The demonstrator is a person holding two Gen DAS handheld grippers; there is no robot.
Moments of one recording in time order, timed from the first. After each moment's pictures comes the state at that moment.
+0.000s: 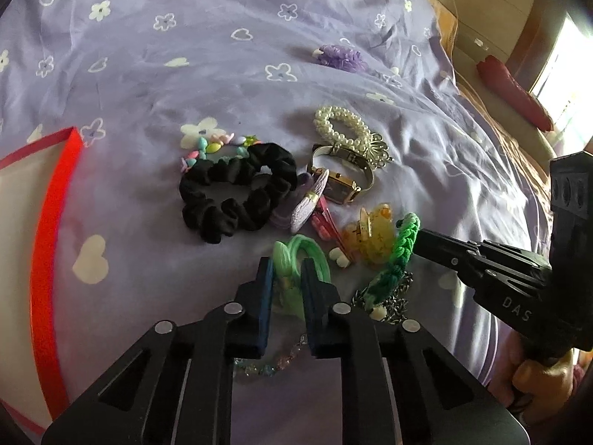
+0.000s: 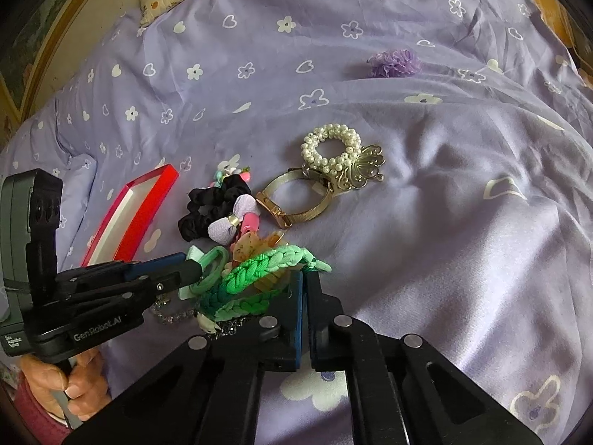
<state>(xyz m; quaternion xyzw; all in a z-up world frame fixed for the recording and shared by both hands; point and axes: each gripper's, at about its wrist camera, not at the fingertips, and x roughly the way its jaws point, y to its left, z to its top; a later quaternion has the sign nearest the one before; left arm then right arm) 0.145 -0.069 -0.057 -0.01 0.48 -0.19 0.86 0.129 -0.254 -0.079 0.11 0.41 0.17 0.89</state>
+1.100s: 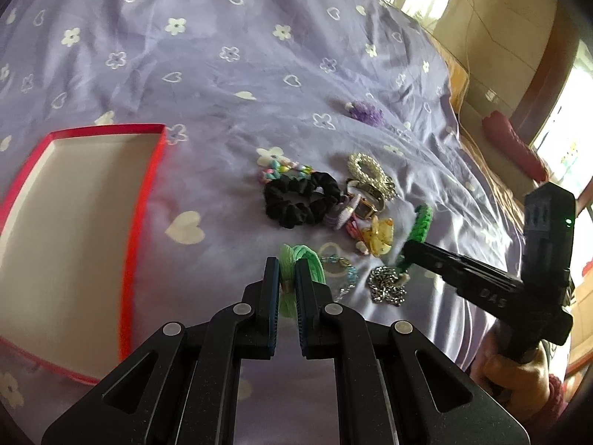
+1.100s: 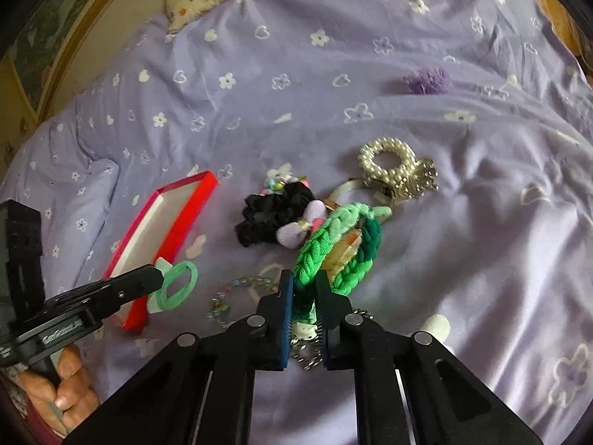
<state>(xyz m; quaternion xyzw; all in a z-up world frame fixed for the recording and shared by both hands) 0.091 0.017 -0.018 -0.09 0.42 -0.15 0.89 0.104 -0.215 -0.053 0.13 0.38 0.21 0.89</state>
